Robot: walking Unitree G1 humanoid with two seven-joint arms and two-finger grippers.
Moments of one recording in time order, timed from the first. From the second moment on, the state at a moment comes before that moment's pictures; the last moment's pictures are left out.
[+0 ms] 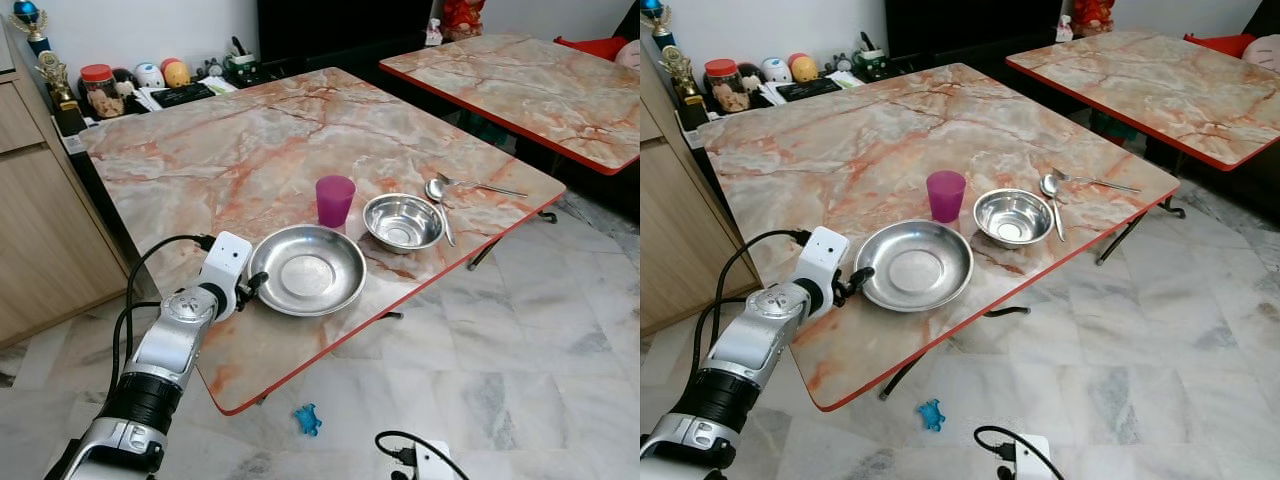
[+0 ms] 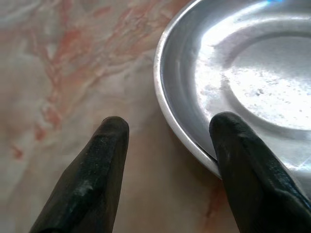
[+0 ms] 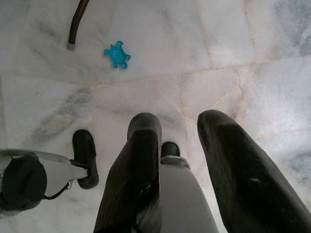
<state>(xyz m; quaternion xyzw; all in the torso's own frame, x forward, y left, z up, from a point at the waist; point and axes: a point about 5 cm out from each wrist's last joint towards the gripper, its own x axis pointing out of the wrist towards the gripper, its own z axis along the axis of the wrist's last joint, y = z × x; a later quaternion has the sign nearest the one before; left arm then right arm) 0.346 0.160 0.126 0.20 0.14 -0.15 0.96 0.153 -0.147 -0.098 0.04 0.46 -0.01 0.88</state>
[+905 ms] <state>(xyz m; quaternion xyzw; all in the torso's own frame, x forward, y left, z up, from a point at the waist) 0.348 0.160 0.131 0.16 0.12 -0.13 0.97 0.169 -0.132 -0.092 0.04 0.45 0.01 0.89</state>
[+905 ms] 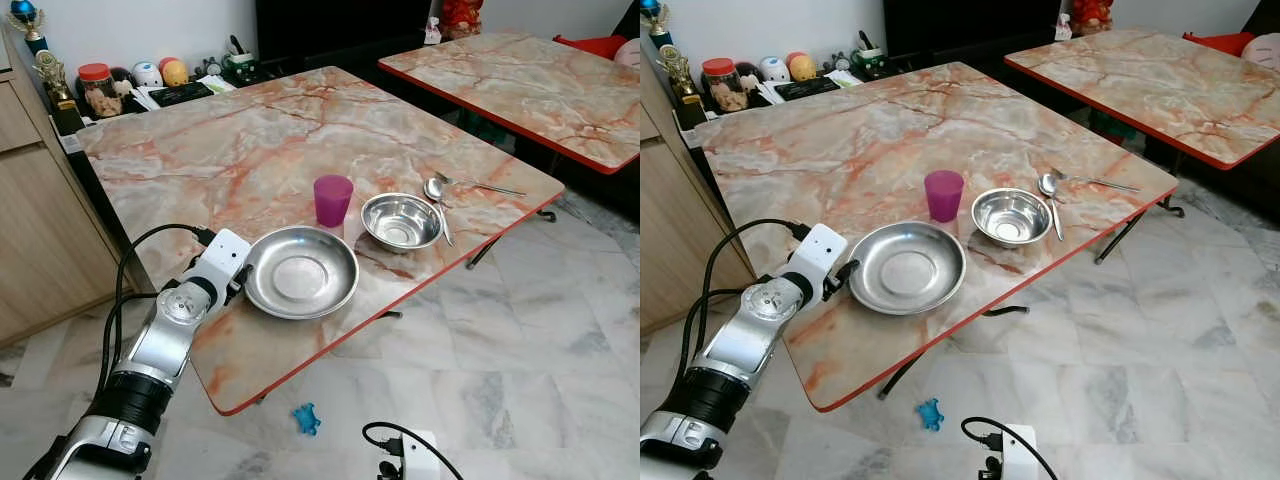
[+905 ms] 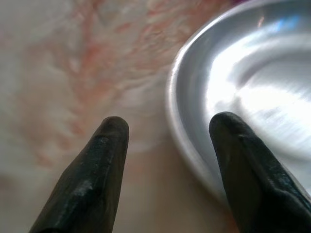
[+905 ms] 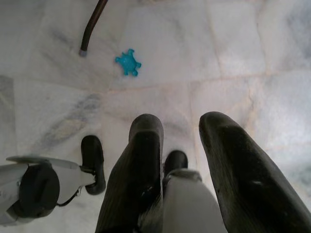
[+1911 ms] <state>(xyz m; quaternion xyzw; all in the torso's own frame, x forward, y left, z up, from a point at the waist) 0.345 0.169 0.119 -0.09 0.14 0.02 0.99 0.143 -0.153 -0.102 0.04 0.48 0.00 0.88</state>
